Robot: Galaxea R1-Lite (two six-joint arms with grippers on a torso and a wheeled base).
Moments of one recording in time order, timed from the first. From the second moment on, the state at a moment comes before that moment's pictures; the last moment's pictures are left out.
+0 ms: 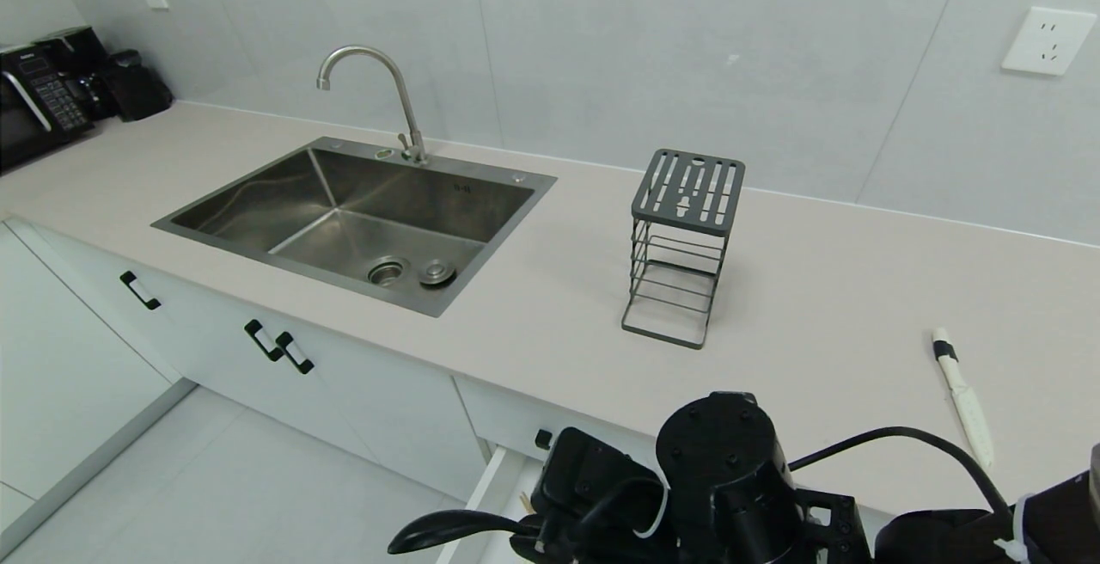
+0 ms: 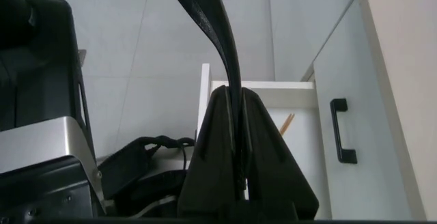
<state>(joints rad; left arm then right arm) 0.00 0.00 0.00 0.00 0.04 -0.04 1.06 1.92 -0.76 -0.78 0.12 -0.19</state>
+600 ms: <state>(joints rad) 0.00 0.00 0.00 0.00 0.04 -0.04 1.06 1.92 -0.82 -0.70 -0.01 -0.26</state>
